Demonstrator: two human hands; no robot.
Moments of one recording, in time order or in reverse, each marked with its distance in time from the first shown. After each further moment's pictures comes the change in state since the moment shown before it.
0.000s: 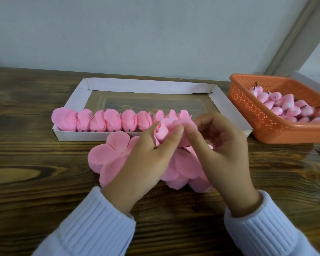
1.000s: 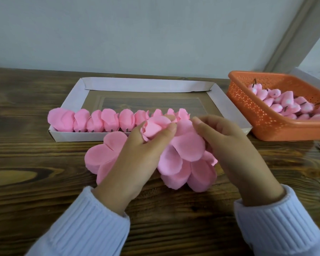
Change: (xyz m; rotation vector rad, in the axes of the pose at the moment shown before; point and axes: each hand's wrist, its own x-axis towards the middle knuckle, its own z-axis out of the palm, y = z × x) left_hand -0.002 0.007 -0.005 -0.150 0.026 -0.069; right_hand 0.015 0.011 -0.021 0.073 -0.222 0.538
